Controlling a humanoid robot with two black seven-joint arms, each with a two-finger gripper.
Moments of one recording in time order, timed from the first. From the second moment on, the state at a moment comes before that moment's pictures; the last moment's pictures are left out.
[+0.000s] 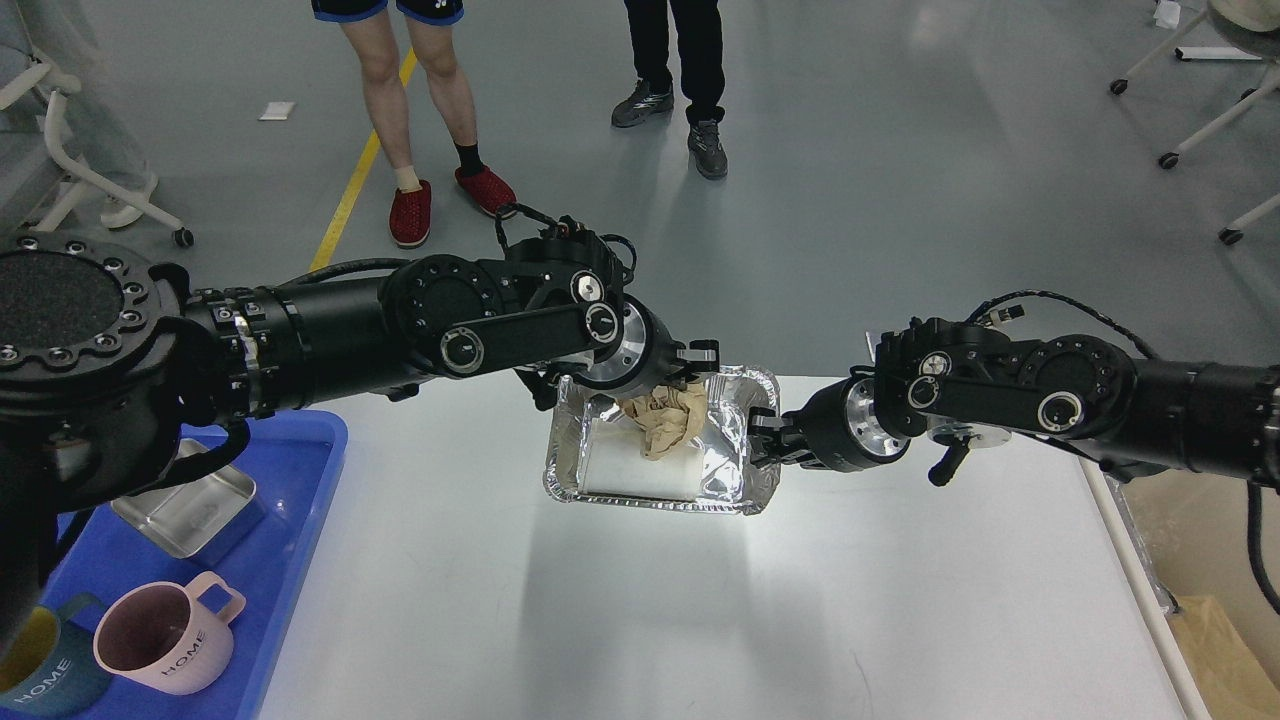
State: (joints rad) left arm -1.51 -0.06 0.25 -0.94 0.39 -0.28 0.56; right arm 1.31 -0.35 -0.34 1.20 -0.38 0.29 -0.23
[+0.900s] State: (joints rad) left arm -1.42 0.05 0.01 -0.95 0.39 -0.10 0.46; right arm 1.31 -0.35 -0.34 1.20 -0.38 0.29 -0.23
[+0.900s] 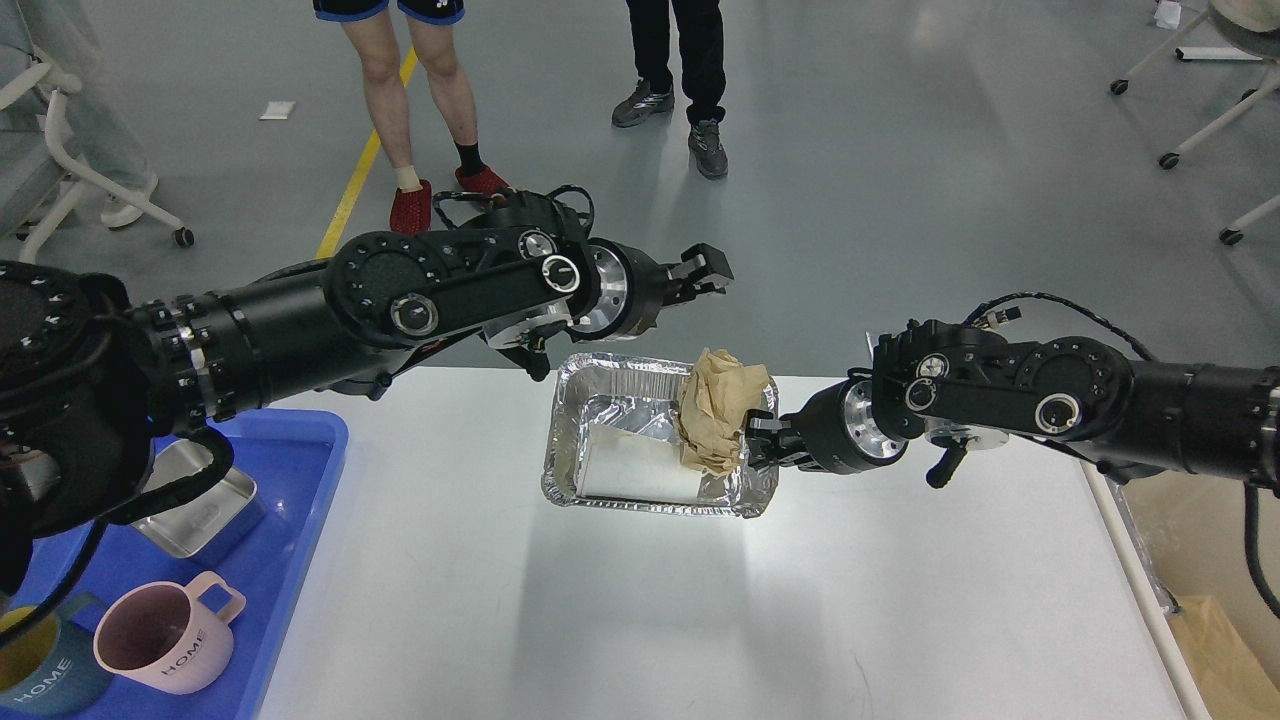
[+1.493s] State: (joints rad) left arm -0.82 0.31 -0.81 -0.99 0.38 -0.08 0.22; right arm 1.30 -0.35 -0.34 1.20 -0.38 0.29 -0.23
